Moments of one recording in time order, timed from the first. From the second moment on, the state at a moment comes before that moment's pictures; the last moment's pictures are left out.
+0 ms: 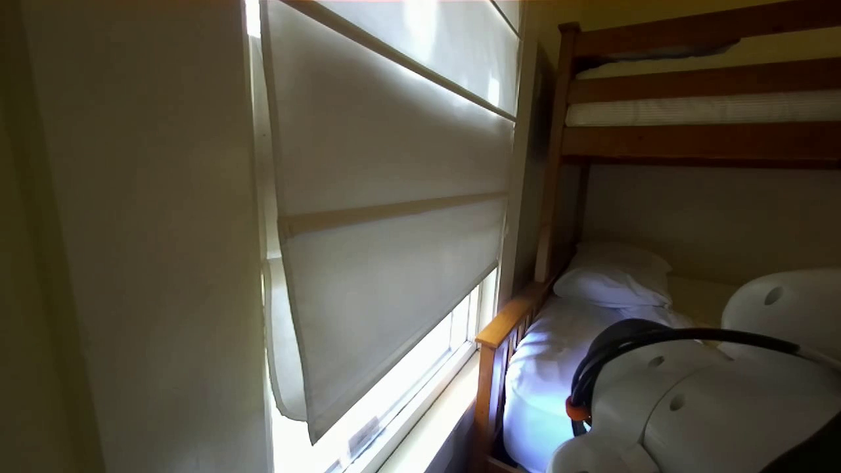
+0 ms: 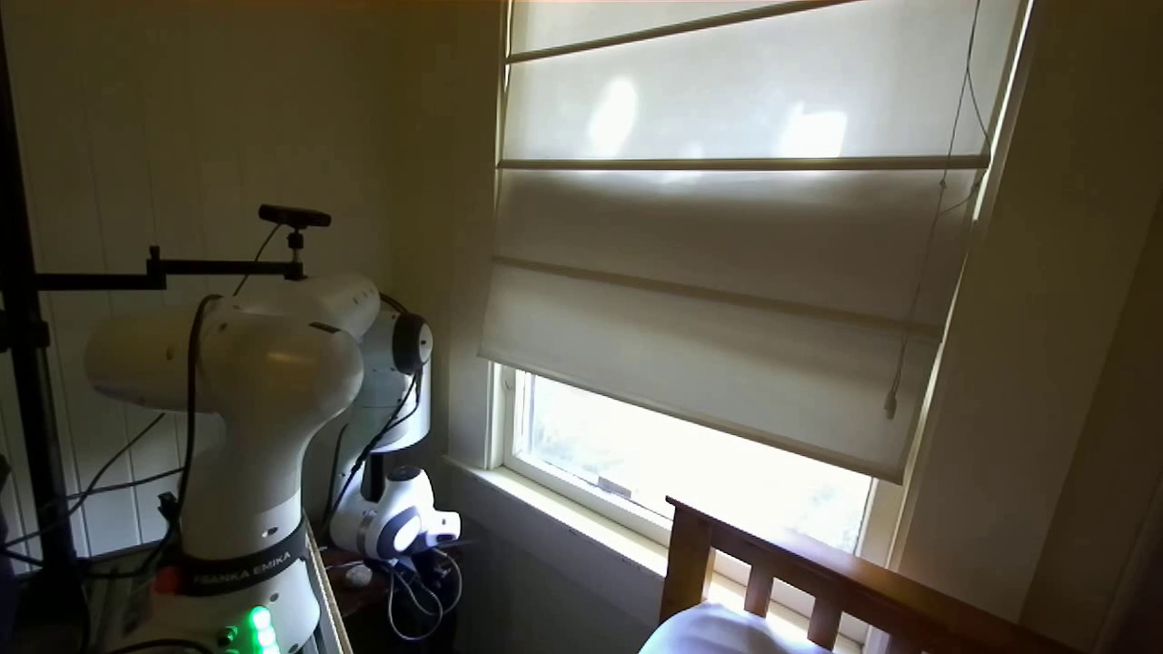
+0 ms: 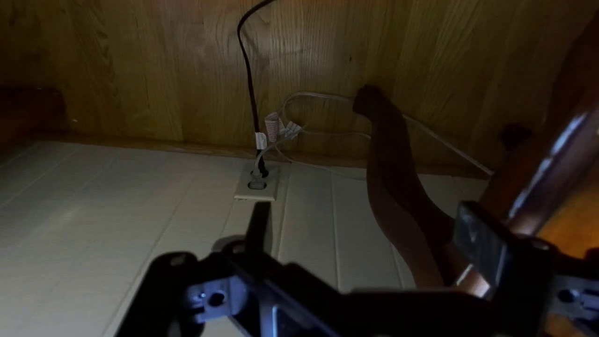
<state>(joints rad) 0.94 1.48 -0.06 -1.81 0.35 3.46 0.22</state>
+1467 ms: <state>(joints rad) 0.92 1.48 -0.05 -1.74 0.27 3.39 0.15</state>
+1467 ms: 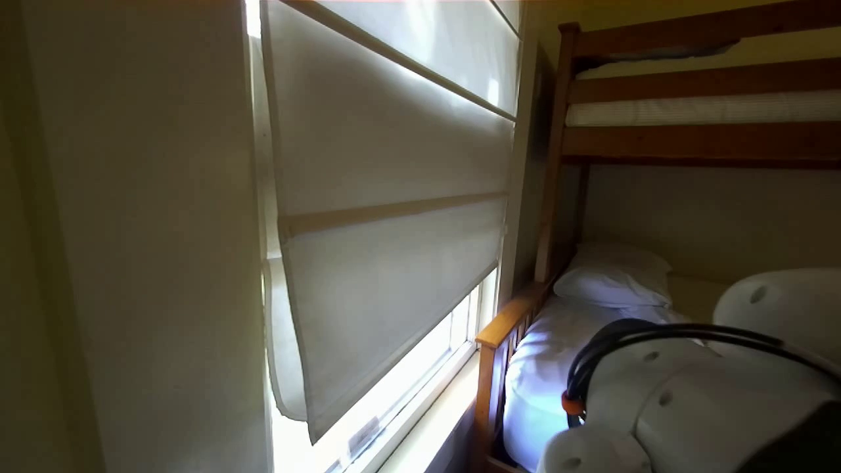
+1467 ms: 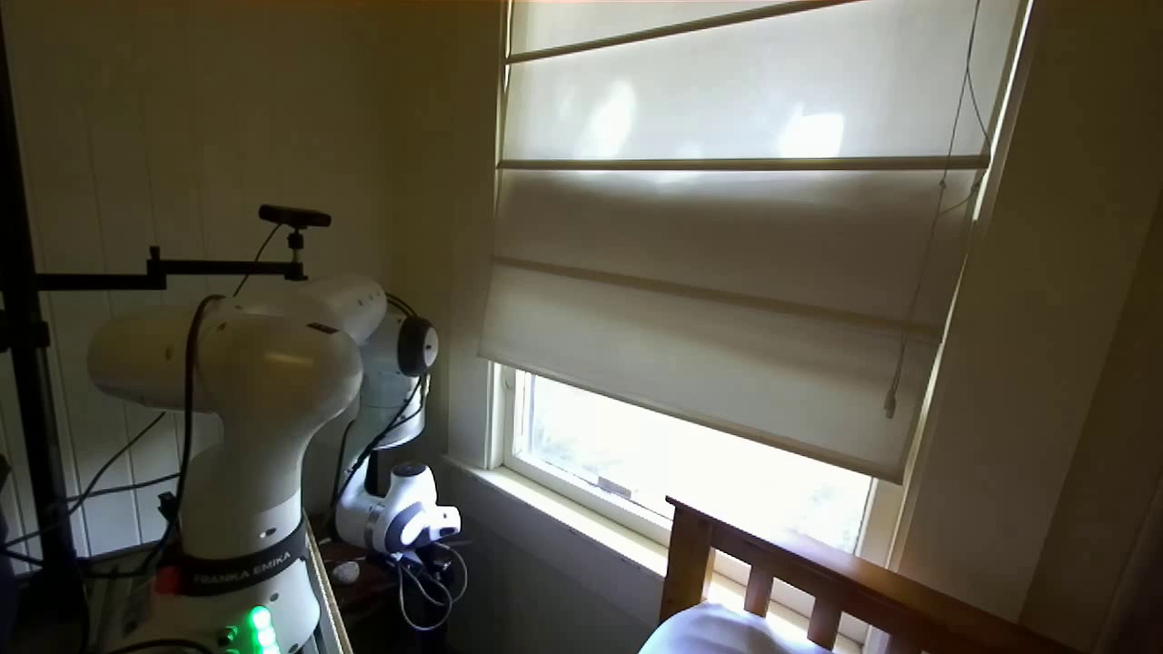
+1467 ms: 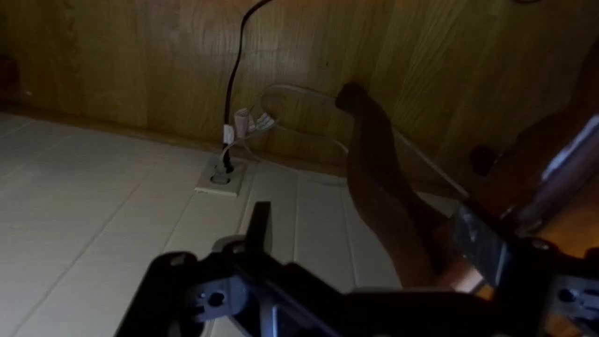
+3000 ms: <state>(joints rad) 1.09 1.48 -0.19 -1.76 0.45 3.42 0.33</state>
